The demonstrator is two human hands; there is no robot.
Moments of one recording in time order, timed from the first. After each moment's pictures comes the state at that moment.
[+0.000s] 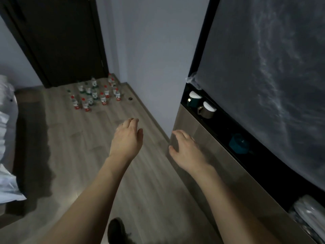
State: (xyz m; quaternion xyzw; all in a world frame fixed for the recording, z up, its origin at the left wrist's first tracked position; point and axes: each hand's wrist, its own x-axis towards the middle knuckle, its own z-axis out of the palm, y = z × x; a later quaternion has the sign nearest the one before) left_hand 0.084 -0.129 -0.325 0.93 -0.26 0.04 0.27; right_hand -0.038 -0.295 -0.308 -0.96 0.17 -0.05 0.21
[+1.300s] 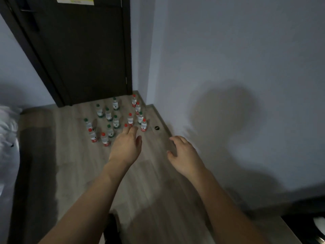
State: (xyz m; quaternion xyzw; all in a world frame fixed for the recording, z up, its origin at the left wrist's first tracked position) left_hand 0.794 -0.101 -0.360 0.94 -0.19 -0.02 0.27; right_hand 0.692 -0.279 -0.340 -0.97 0.13 -0.02 0.22
